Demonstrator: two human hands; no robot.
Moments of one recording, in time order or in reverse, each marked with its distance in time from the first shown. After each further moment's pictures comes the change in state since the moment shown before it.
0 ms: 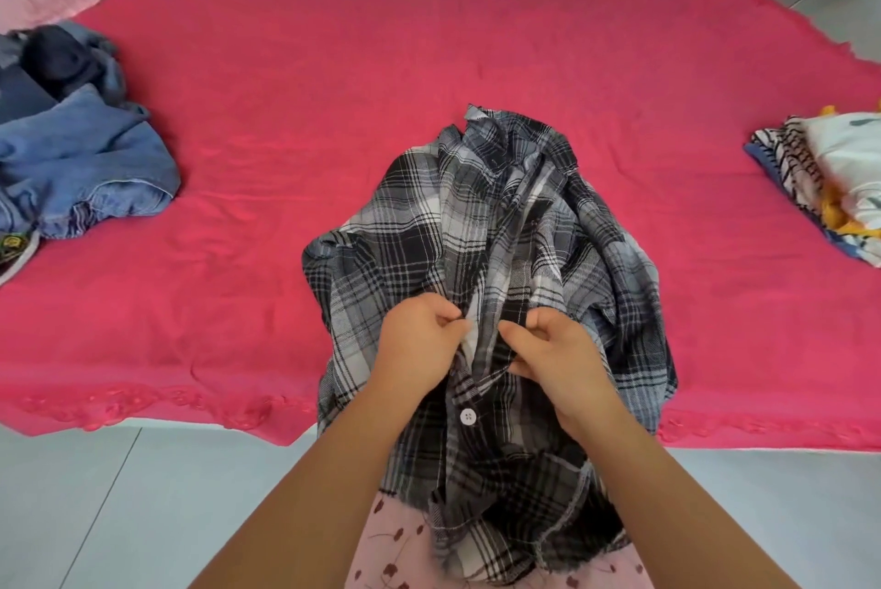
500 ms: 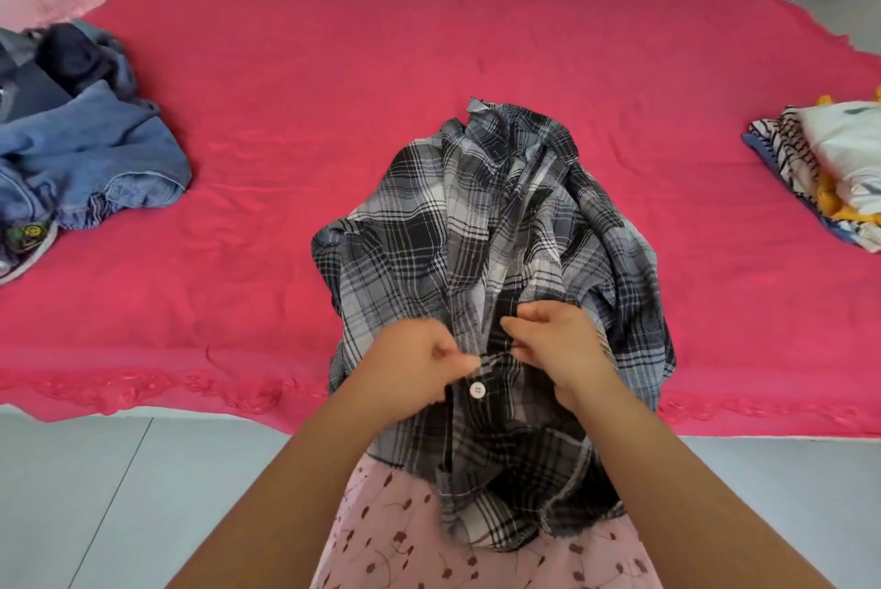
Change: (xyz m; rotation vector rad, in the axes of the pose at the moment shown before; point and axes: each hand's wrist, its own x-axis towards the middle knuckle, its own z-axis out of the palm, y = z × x) left_hand -0.039 -0.007 -0.031 0.268 -0.339 0.124; right_hand -0.002 -0.001 0.004 -0.012 0.037 0.129
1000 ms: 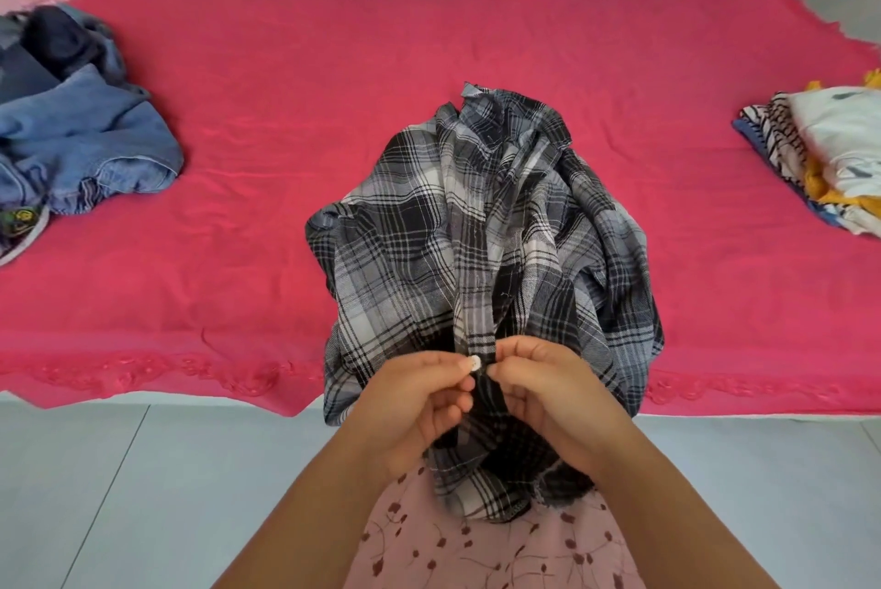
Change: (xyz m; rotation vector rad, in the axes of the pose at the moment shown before) left_hand -0.037 0.005 0.032 -1.200 -0.044 -0.338; right_hand -0.064 0.012 -0.011 0.275 -0.412 0.081
